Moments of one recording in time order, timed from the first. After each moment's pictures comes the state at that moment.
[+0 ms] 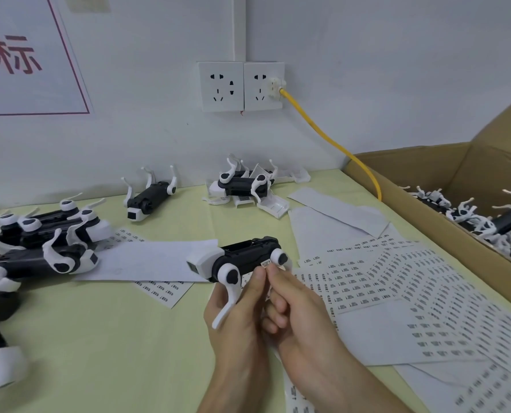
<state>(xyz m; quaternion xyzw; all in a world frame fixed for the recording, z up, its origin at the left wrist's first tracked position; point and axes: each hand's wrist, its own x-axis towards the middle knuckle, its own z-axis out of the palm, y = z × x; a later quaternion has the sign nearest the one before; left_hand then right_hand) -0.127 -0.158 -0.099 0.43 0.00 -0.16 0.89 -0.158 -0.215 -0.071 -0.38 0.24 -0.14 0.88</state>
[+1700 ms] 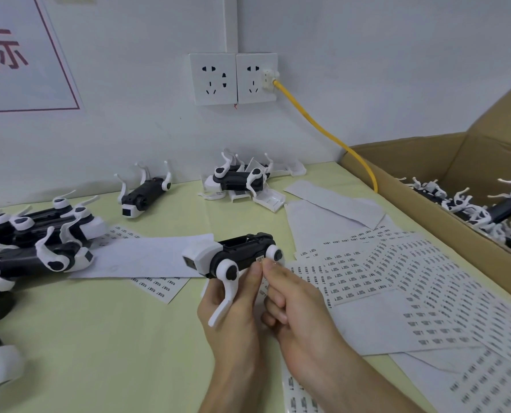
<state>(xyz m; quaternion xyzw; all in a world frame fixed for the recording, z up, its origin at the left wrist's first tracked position) -0.128 -0.160 -0.106 0.45 0.02 -0.12 0.89 -0.161 -0.214 -0.069 -0.42 0.28 -0.14 0.85</state>
